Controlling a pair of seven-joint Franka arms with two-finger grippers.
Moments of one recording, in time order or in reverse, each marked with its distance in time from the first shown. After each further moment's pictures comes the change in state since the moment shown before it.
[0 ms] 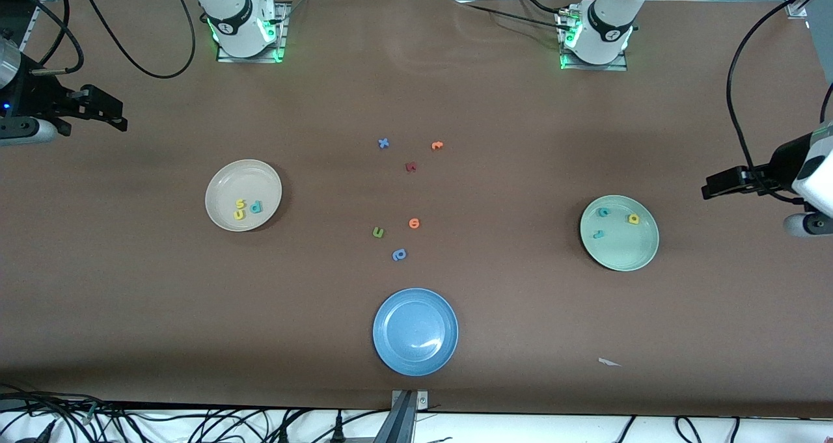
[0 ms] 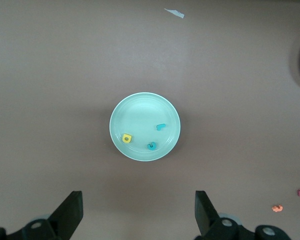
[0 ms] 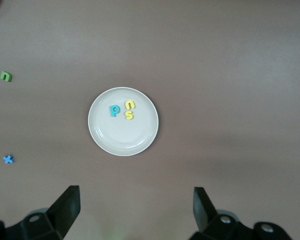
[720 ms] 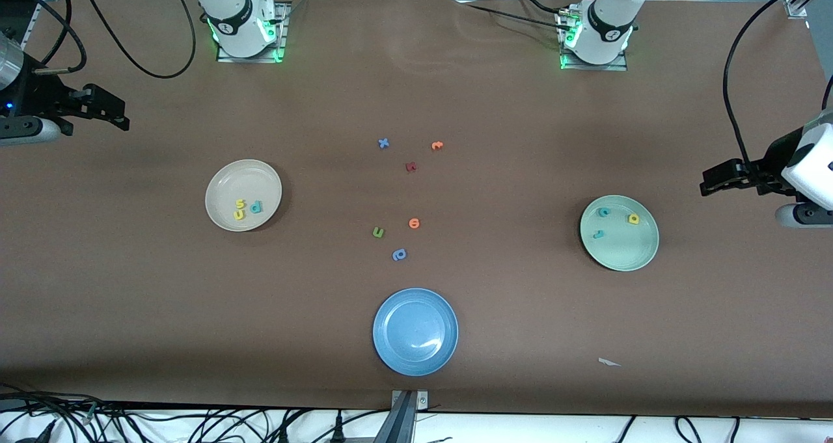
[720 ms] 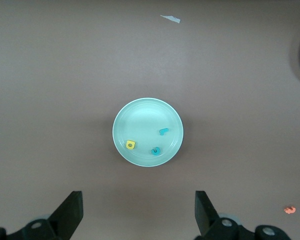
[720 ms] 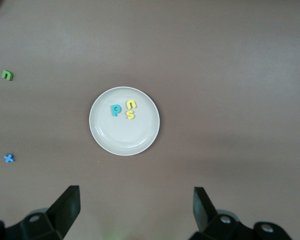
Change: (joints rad) left arm -0.082 -0.044 0.091 -0.080 -0.003 0.067 0.058; right arm 0.000 -0.001 0.006 0.000 0.000 0.000 0.000
